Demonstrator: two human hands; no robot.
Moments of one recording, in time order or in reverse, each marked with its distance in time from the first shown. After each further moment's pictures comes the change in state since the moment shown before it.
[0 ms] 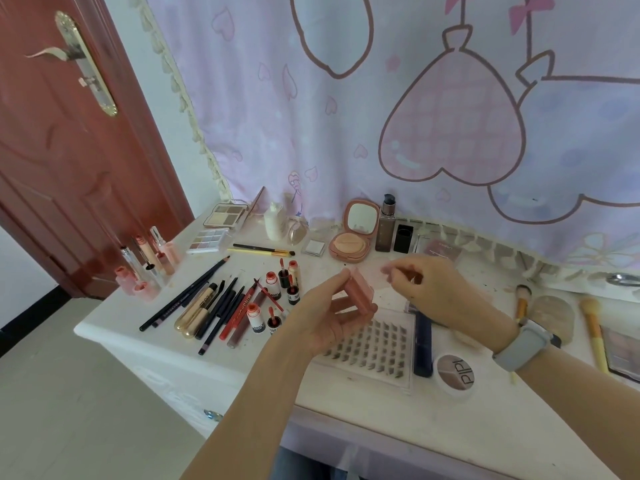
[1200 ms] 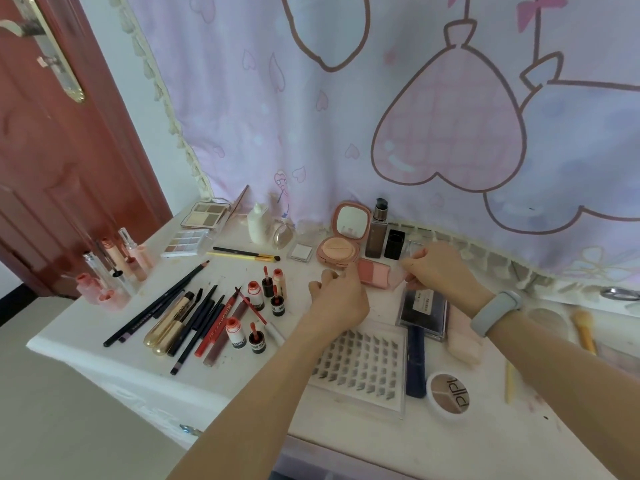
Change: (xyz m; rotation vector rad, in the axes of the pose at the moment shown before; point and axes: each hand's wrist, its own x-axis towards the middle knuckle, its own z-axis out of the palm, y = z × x) left_hand 0.071 -0.003 0.021 1.737 0.254 0.472; right_hand 0.058 0.052 -0.002 0.151 0.087 0.533
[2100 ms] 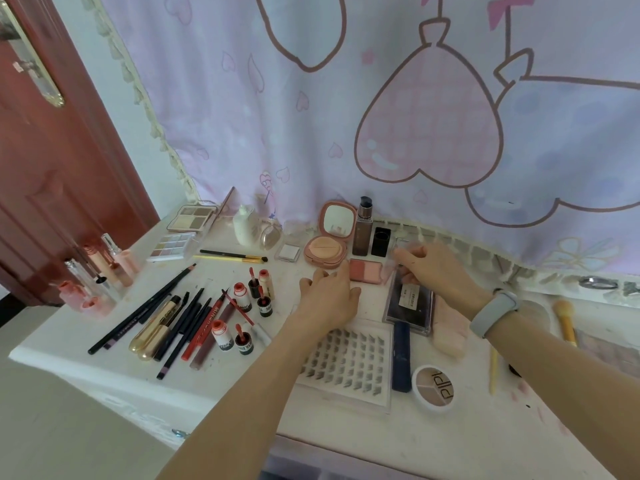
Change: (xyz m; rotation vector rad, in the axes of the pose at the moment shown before) left_hand 0.002 0.000 0.002 0.132 -0.053 0.042; right_hand -0.004 0.017 -0.008 0.068 0.025 -0.054
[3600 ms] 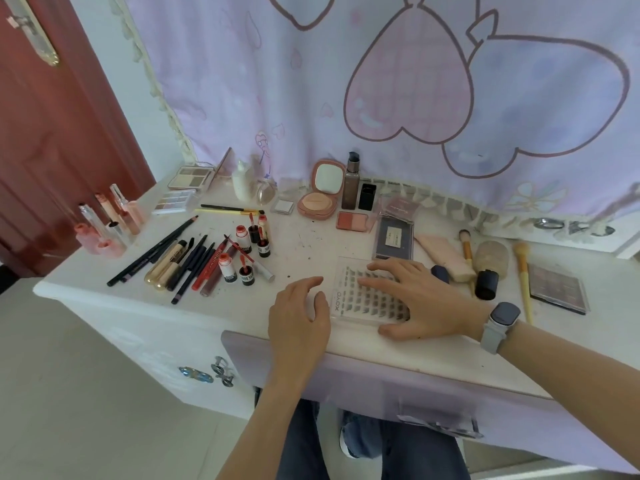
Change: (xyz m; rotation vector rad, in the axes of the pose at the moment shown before) left_hand -0.142 -0.005 0.058 -0.607 0.566 -0.099; right_hand -0.117 0.046 -0.008 -0.749 -0.431 -0.718
